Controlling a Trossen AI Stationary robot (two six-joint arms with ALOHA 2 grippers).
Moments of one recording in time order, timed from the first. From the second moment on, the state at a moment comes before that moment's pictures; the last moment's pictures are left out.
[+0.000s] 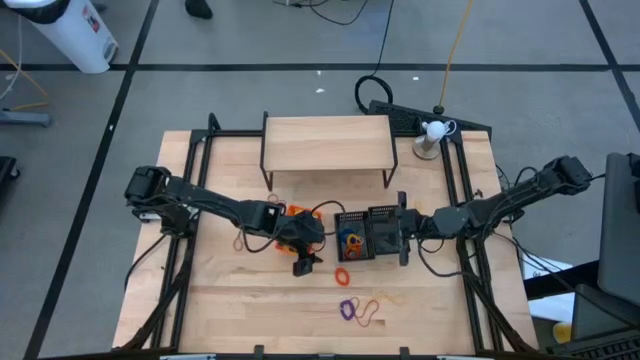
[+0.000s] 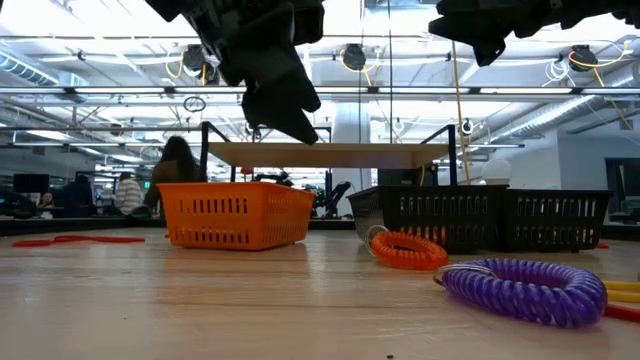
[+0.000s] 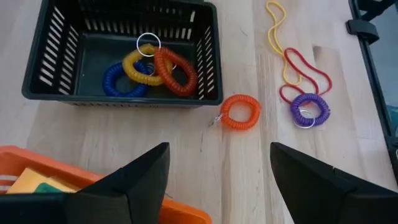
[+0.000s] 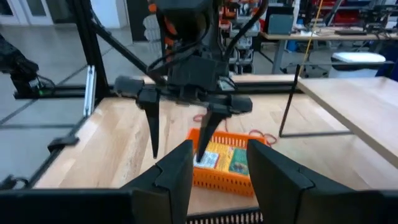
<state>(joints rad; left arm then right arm) -0.18 1.70 1.14 -0.26 0.07 -0.29 0.36 0.98 0.49 0.34 0.39 0.08</state>
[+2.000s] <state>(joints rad) -0.41 1.69 1.14 -0.40 -0.05 -0.32 0.73 1.73 1.03 -0.58 0.23 1.09</state>
